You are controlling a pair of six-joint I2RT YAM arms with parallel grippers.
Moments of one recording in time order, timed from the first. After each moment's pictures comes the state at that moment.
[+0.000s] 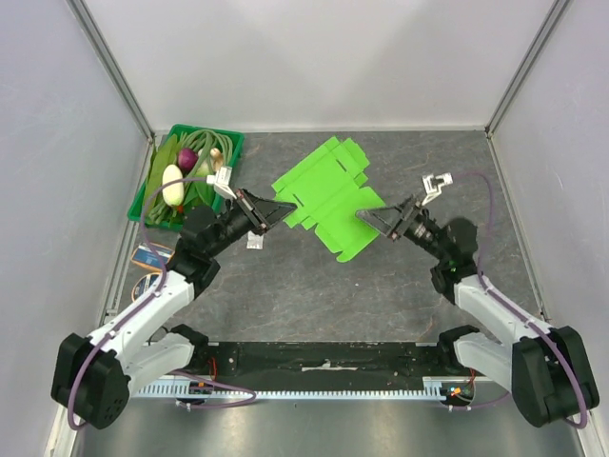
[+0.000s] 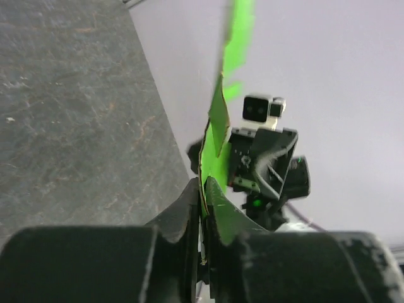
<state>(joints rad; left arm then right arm) -0.46 1.00 0.57 0.50 0.39 -1.16 0.29 1.05 0.35 1.01 -0.63 1.25</state>
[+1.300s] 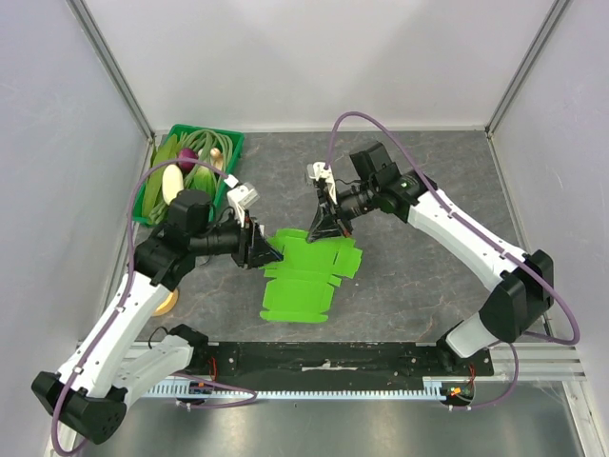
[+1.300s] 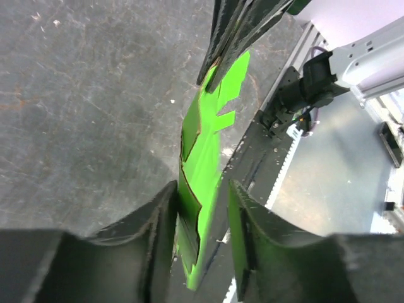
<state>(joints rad) -0.44 0.90 0.97 -0.64 0.72 -0.16 0.62 1.56 1.47 -0.71 -1.03 -0.50</state>
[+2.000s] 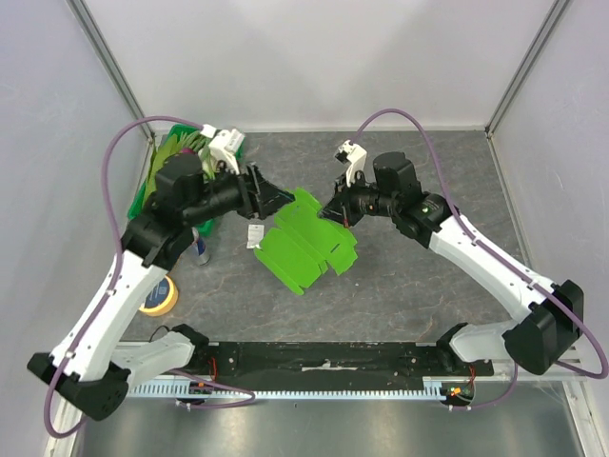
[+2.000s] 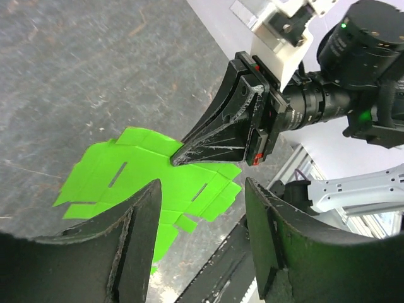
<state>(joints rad) -0.50 1.00 1.28 -0.49 0.40 -0.46 0.63 1.34 1.21 -0.33 -0.46 0.19</state>
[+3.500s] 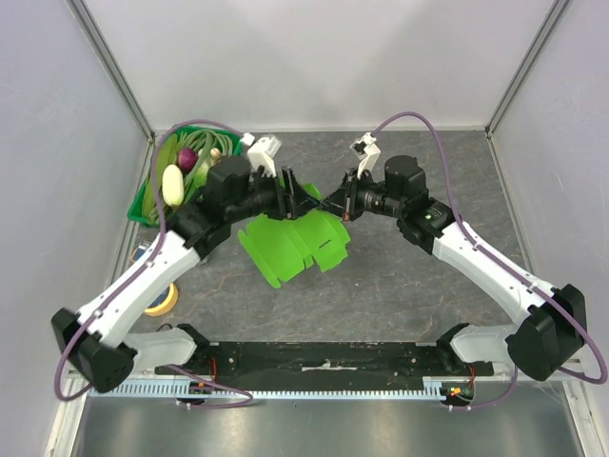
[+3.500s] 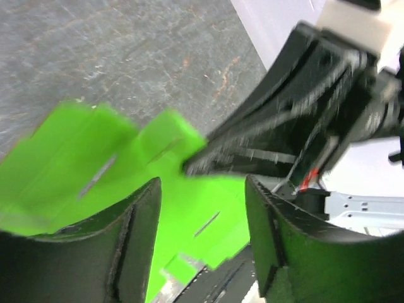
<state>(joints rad) -0.64 1.24 1.26 -0.37 0.30 -0.56 0.60 1.30 1.10 -0.08 -0.46 0.49</state>
